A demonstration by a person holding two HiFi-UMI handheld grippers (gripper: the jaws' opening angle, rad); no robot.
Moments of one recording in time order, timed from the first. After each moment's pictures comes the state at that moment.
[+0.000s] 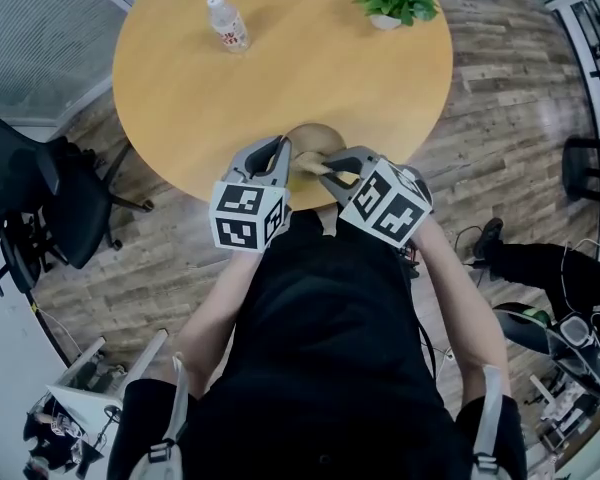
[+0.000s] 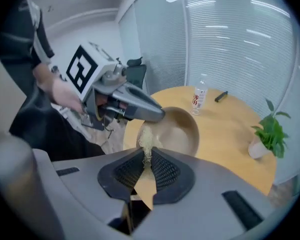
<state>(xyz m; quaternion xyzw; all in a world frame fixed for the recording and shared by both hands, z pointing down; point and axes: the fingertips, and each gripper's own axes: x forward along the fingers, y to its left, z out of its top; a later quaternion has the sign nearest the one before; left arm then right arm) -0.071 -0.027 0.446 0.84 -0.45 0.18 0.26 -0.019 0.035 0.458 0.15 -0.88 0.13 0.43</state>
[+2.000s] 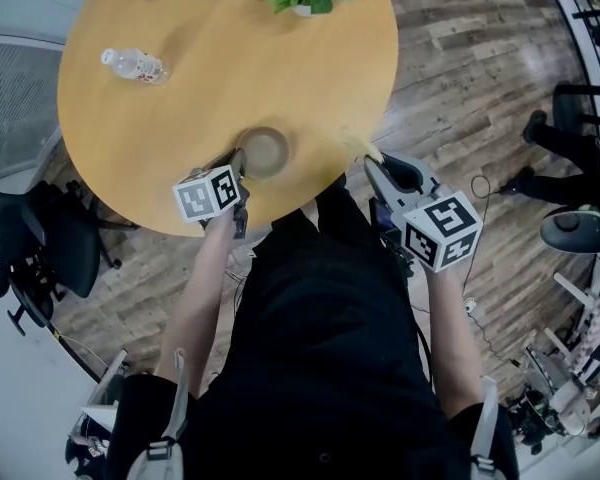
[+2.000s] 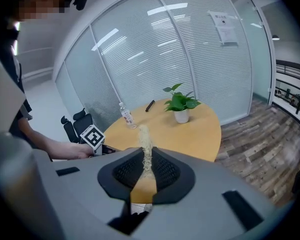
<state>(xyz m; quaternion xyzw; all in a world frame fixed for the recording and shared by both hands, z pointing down) -0.026 -0.069 0.597 0.72 -0.45 0.27 0.46 0.207 -0.015 0.438 0.45 -0.81 0.32 0.18</state>
